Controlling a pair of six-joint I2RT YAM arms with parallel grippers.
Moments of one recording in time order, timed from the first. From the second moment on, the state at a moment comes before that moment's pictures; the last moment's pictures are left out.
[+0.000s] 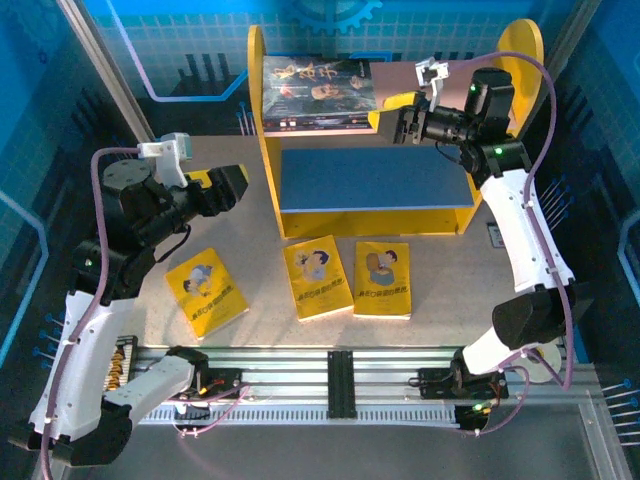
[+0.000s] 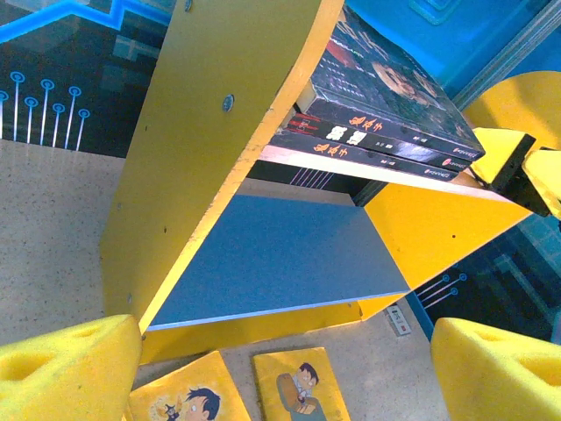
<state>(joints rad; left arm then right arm) -0.24 0.96 1.45 -0.74 0.22 -0.51 0.16 1.56 1.77 -0.35 -0.94 0.25</state>
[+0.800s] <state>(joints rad) -0.24 0.96 1.45 -0.73 0.22 -0.51 0.20 1.56 1.78 -0.39 -0.96 0.20</state>
